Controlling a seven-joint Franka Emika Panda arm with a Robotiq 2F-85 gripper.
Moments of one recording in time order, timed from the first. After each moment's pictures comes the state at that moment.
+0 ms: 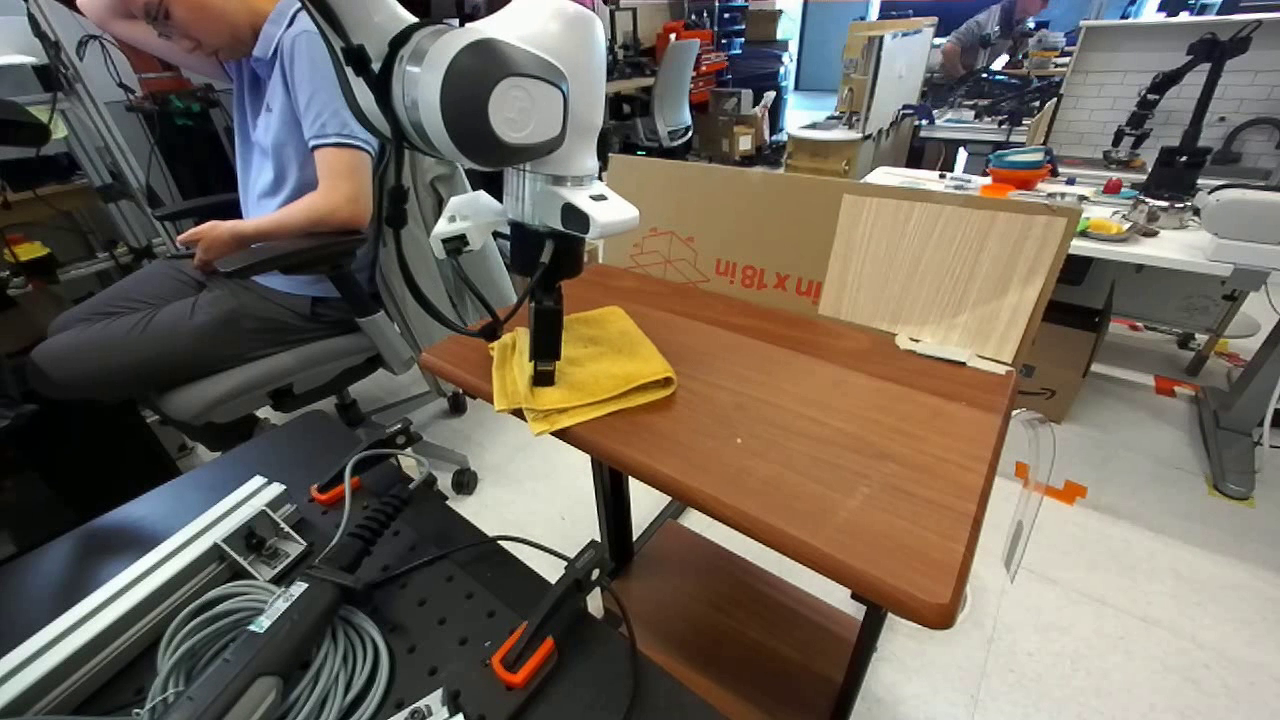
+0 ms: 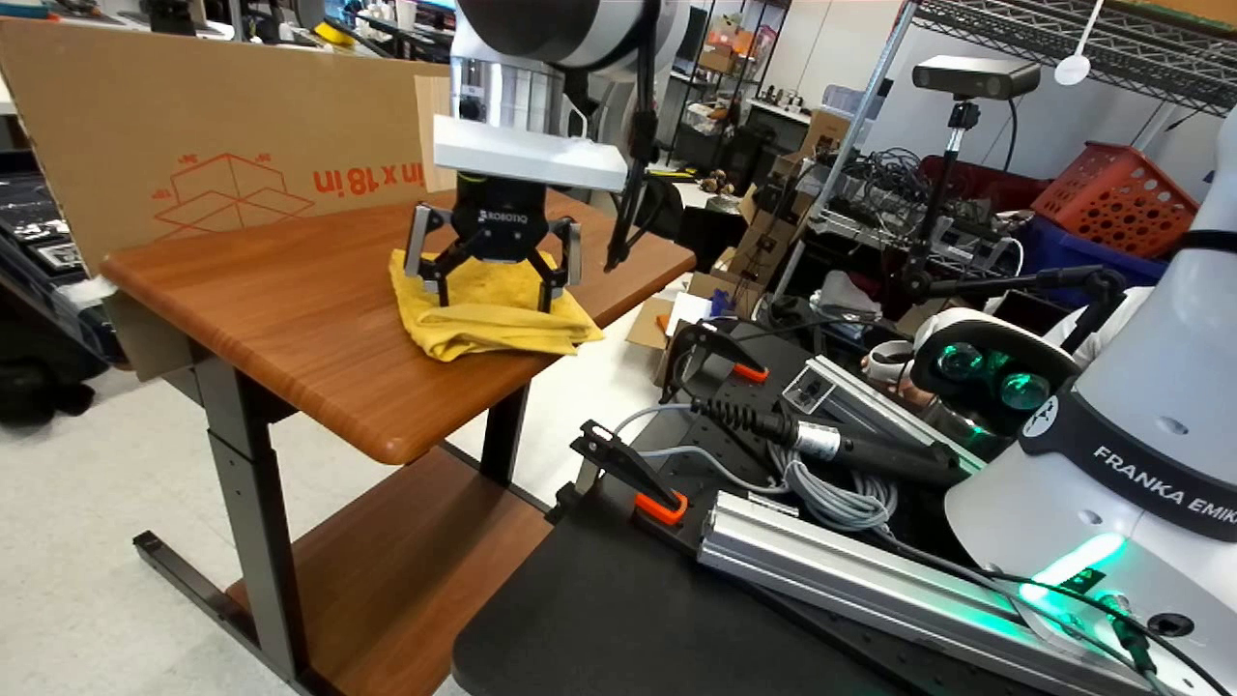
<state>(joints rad) 0.14 0.45 0.02 -2.21 0.15 2.51 0.70</state>
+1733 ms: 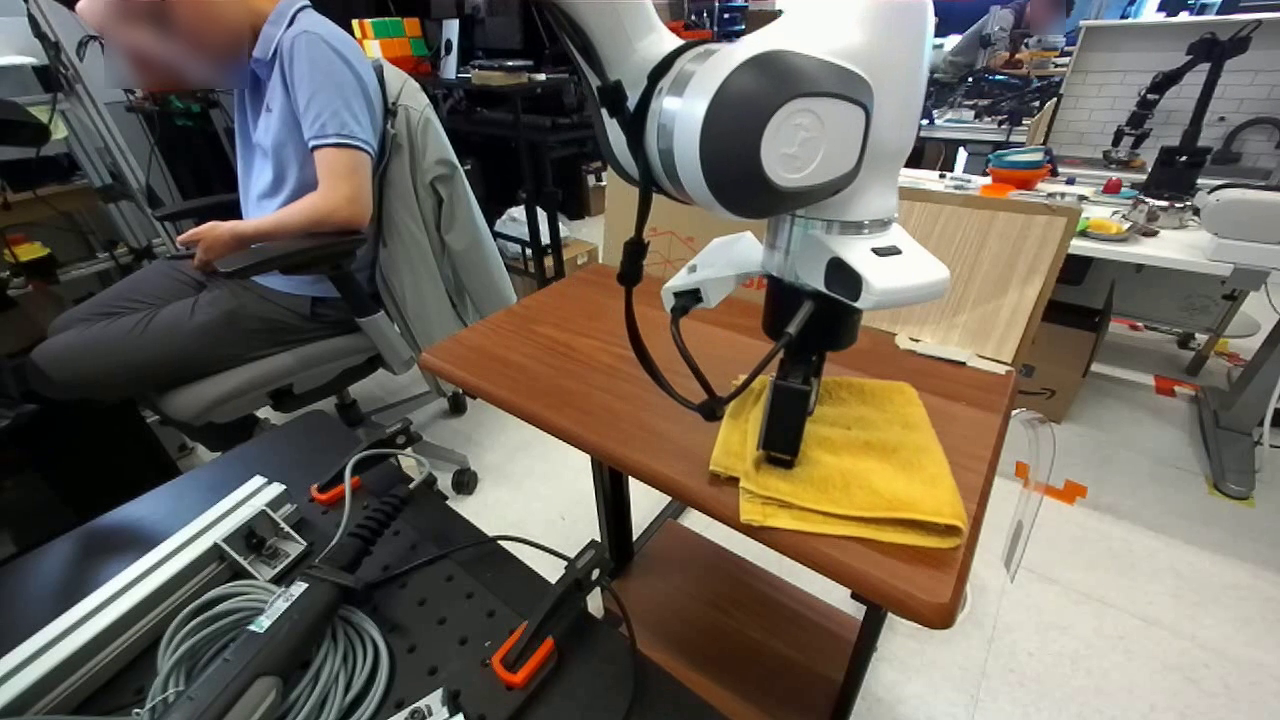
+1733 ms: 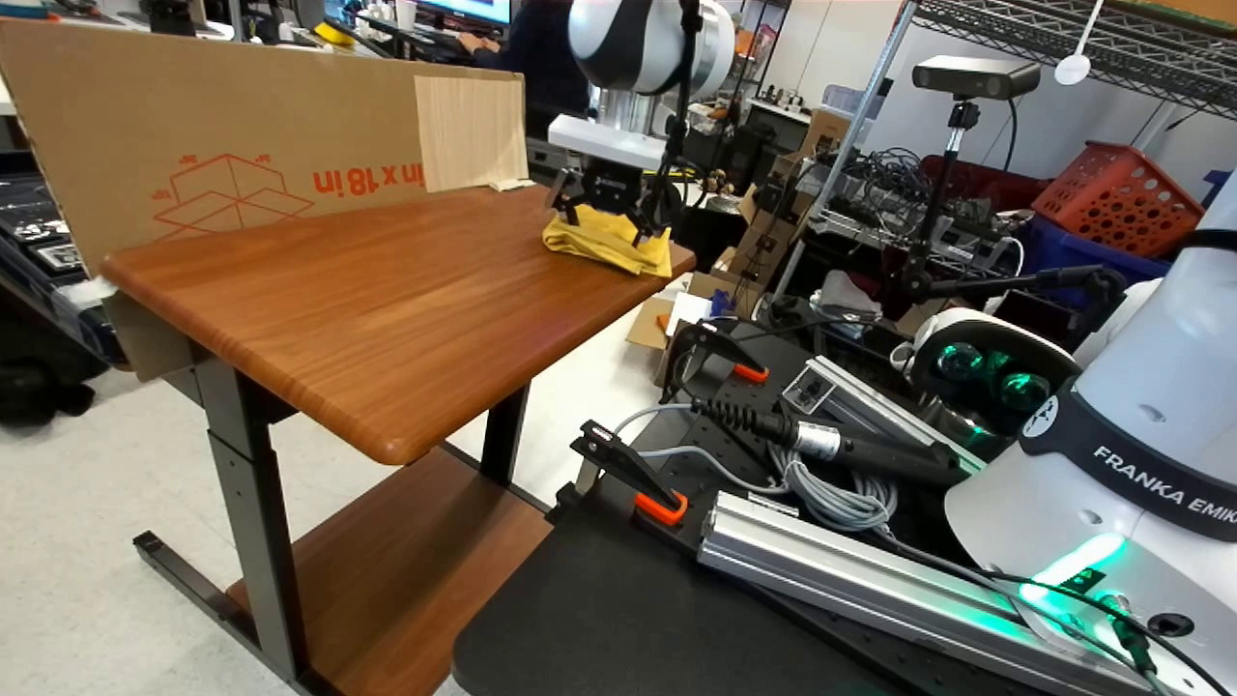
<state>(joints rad) -0.07 0.61 -0.23 -1.99 0.16 2.51 0.87</state>
